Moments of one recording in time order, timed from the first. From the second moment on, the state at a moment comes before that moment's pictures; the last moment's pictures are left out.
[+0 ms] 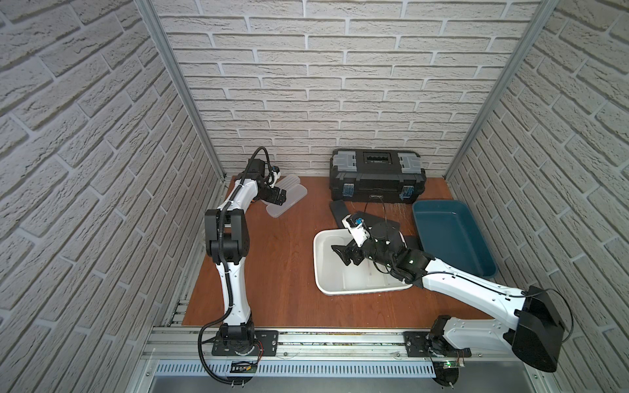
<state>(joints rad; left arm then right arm) -0.04 2.17 1.86 -0.74 0.22 0.31 0.78 1.27 0.82 -0.03 -0.02 0.03</state>
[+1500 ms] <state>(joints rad) -0.05 2.32 1.90 -0.78 0.19 0.34 0.78 1.42 0.90 0.11 -0.16 -0.09</state>
